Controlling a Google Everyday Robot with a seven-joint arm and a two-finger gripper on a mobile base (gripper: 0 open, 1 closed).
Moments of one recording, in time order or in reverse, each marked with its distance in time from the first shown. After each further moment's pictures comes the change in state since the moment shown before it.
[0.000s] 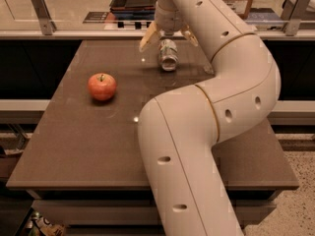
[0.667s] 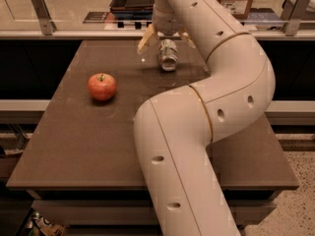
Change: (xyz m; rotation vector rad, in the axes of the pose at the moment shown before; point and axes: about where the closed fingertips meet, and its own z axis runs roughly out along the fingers) arm 0.001 0.005 0.008 0.003 0.021 -0.008
